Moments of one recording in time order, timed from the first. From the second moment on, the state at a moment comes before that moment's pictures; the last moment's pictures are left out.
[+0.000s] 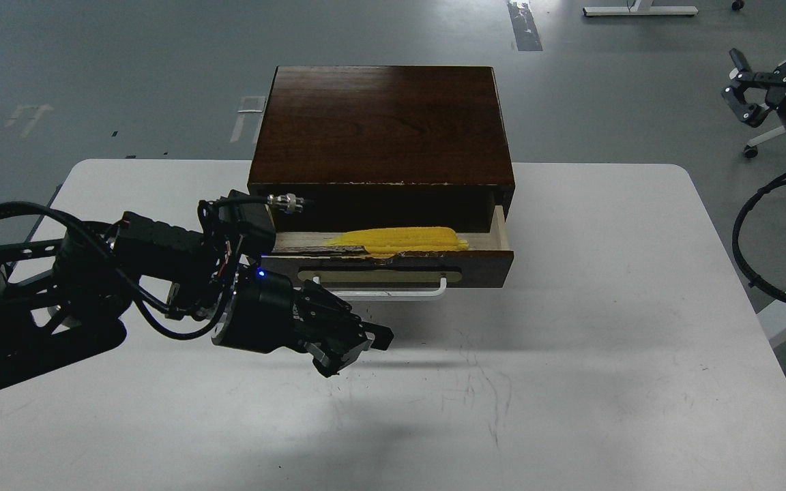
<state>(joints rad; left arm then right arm) -0.97 0.72 -0.25 -1.75 1.69 -0.49 -0.37 0.90 -0.57 0.55 0.48 0.35 0.49 0.28</state>
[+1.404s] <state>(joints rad) -0.93 0.71 -0.31 -1.66 2.08 -0.49 -0.37 0.77 -0.45 0.60 0.35 0.43 0.49 0.29</state>
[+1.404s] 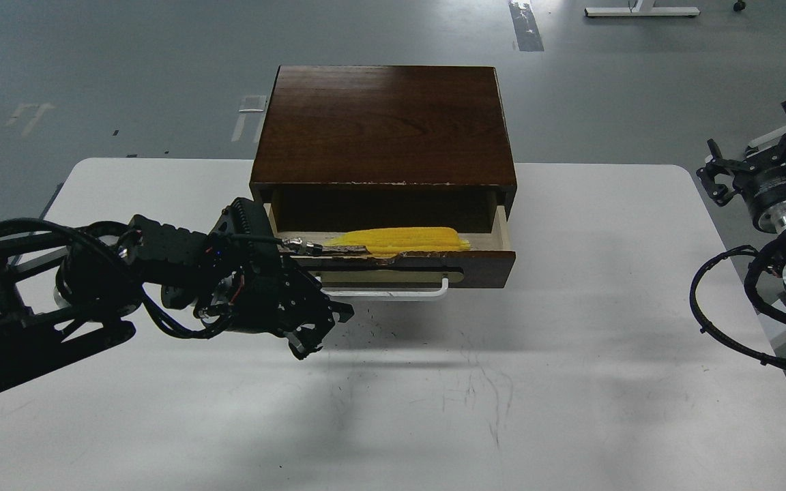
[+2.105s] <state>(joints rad) -0.93 0.69 -0.33 -1.53 2.07 -0.49 -0.36 0.77 -0.45 0.58 0.35 0.43 0.49 0.29</state>
